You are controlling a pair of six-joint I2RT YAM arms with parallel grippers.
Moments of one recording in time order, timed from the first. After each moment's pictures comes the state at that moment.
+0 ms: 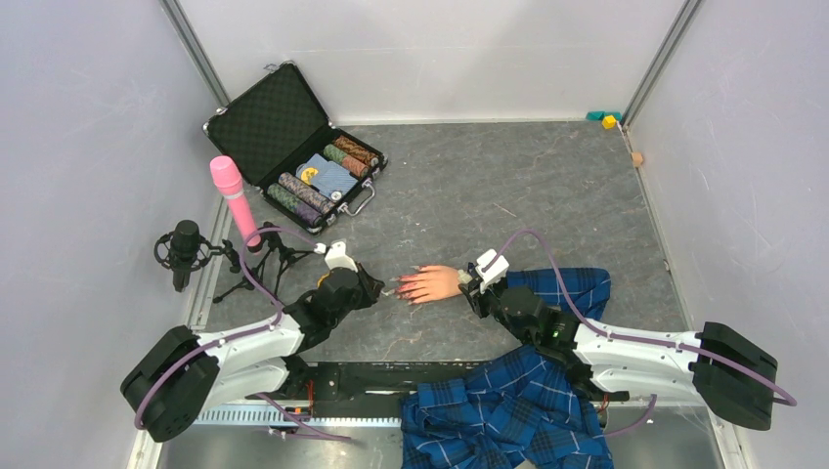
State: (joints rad) left arm -0.74 1.05 0.19 0.28 -0.28 -0.81; right arm 1.09 0.96 0.23 0.41 0.43 0.11
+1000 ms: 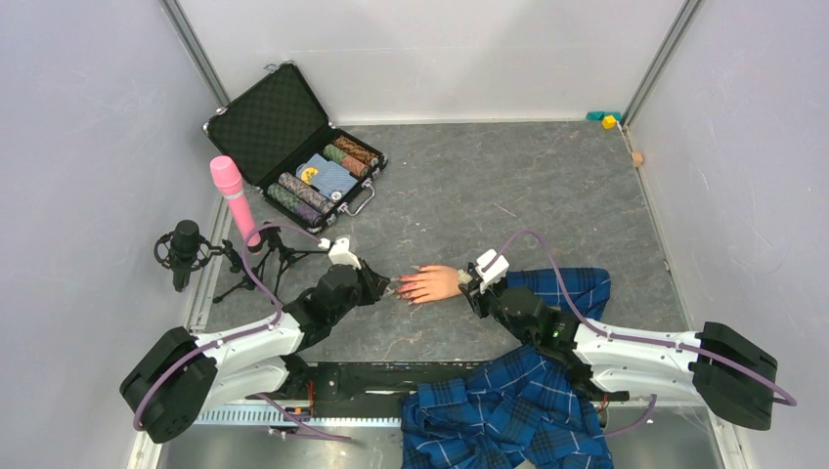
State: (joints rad) left arm -0.74 1.02 0.21 0.30 -0.22 -0.78; right arm 1.09 0.96 0.23 0.41 0.43 0.11
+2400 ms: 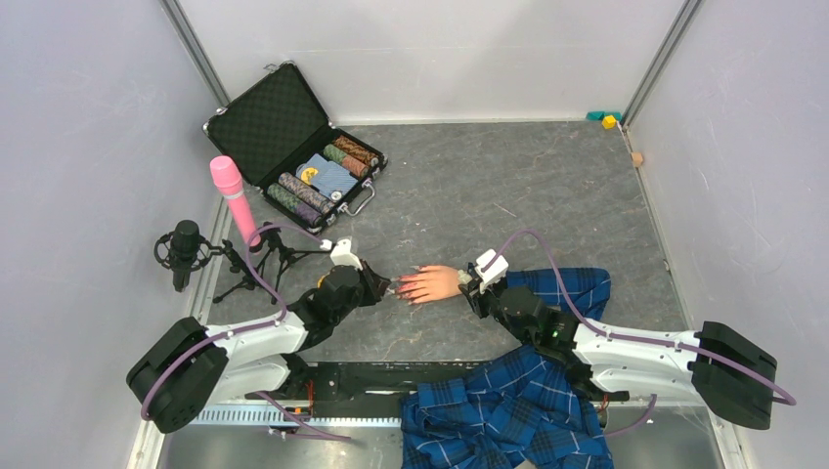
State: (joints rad) left arm -0.74 1.09 0.20 0.38 -0.23 -0.78; right arm 1.09 0.96 0.23 0.41 0.43 0.12
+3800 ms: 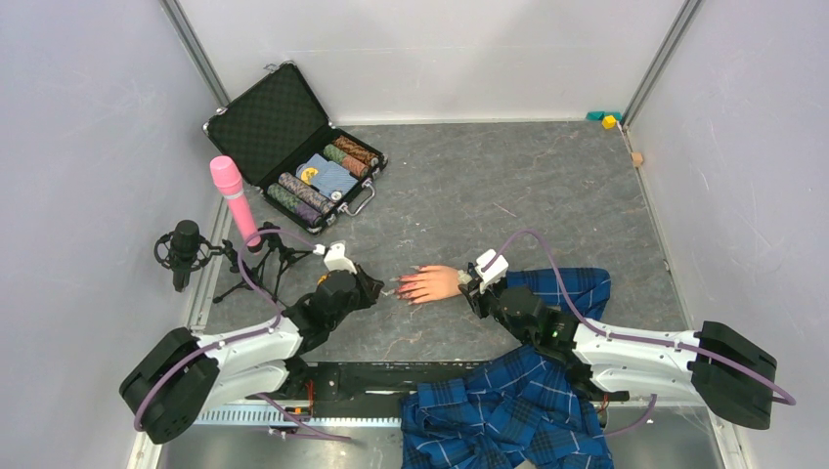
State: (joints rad) left arm -0.74 1.03 0.16 0.33 -0.29 -0.78; right arm 1.09 0.96 0.23 0.41 0.43 0.12
